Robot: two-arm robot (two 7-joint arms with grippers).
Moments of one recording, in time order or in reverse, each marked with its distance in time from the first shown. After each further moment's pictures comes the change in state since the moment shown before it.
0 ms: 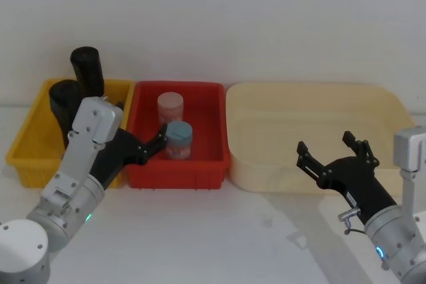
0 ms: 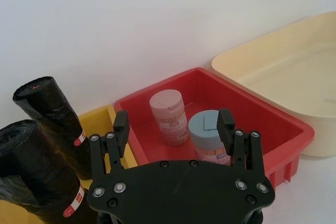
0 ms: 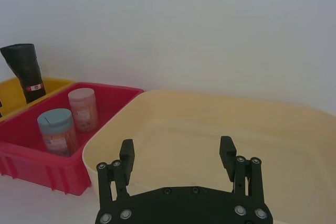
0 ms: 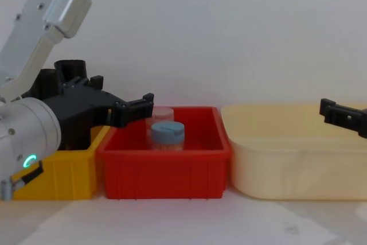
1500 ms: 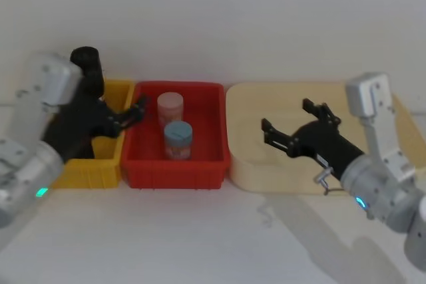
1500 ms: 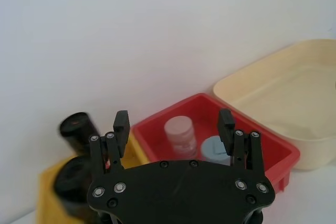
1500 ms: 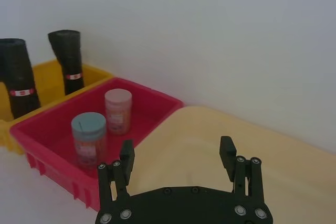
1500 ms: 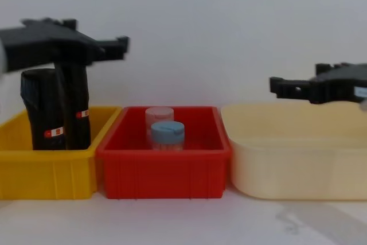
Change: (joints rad) left arm 0.037 0.111 -0.121 -0.220 -0.093 0.133 -0.096; right arm 0.232 0.037 -0.085 0.064 -0.032 0.177 0.163
